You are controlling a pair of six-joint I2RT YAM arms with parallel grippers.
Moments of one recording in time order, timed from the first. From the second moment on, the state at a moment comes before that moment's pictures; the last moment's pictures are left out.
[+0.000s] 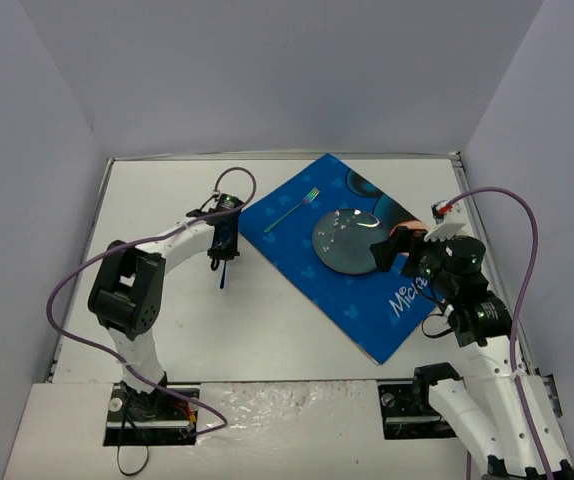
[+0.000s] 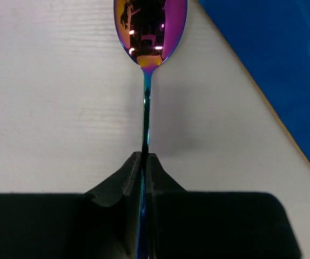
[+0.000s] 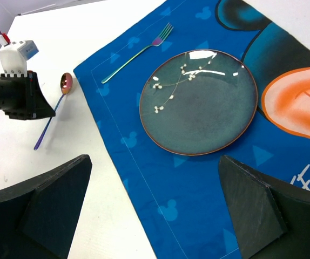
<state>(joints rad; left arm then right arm) -0.41 1.84 1.24 -0.54 -0.19 -0.39 0.17 0.69 0.76 -0.41 -0.19 0.31</state>
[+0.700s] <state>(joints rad) -0.89 1.82 1.59 -0.61 -0.16 -0.28 0.17 0.69 0.91 -0.45 -0.16 0.35</state>
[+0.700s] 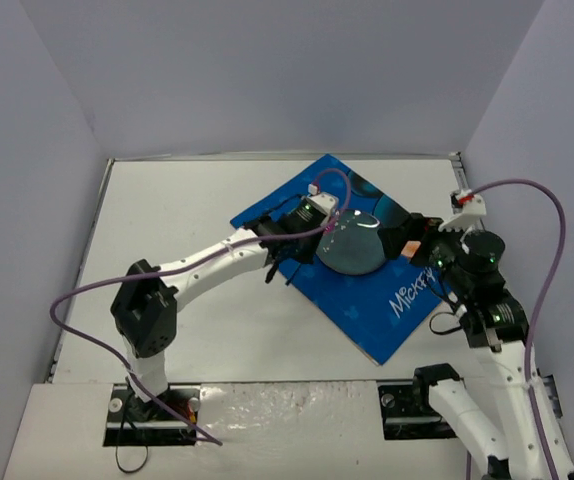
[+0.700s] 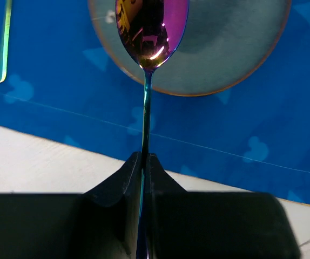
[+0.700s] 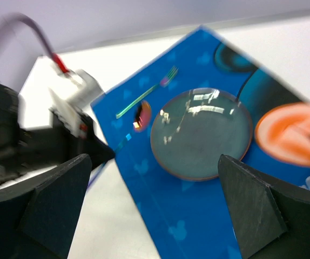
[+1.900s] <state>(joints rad) -1.21 2.55 2.32 -0.69 -0.23 -0.30 0.17 0.39 1.15 -0.61 0.11 0.20</state>
